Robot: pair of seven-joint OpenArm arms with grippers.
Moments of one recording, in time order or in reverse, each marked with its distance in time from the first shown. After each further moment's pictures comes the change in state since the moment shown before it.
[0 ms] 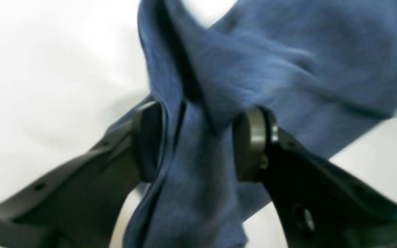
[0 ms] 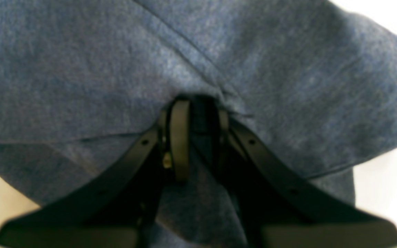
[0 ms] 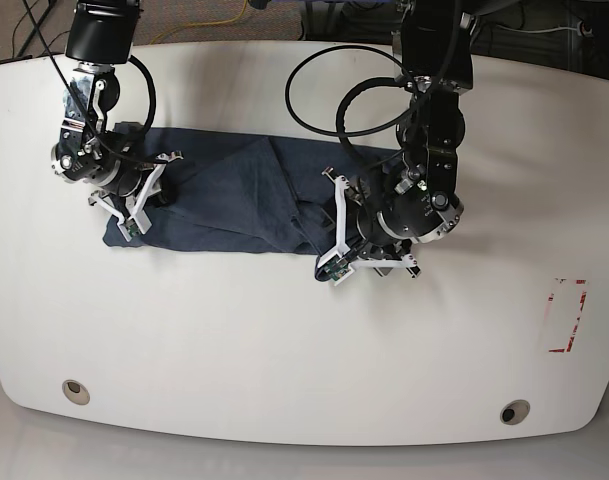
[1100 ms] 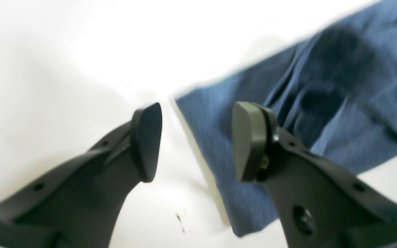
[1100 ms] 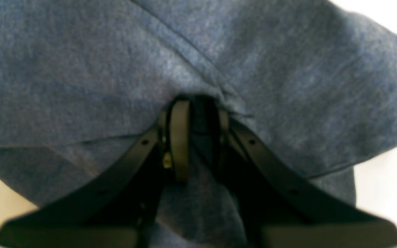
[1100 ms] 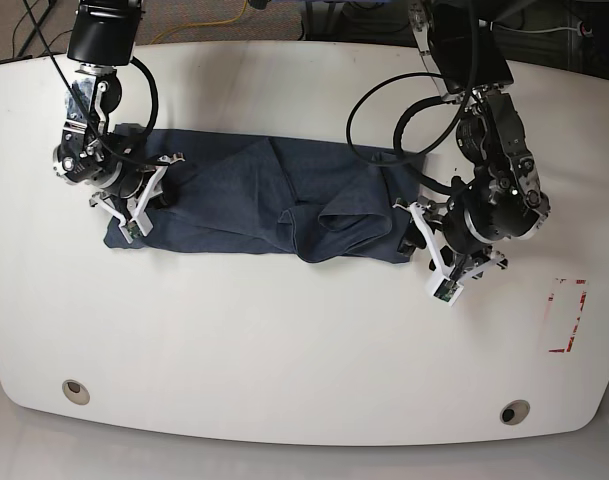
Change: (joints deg) left arm -0.7 -3.6 -22.7 1.4 -8.1 0.4 0.7; right arm 0.5 -0.5 0.0 0.0 -0.4 0.0 -0.4
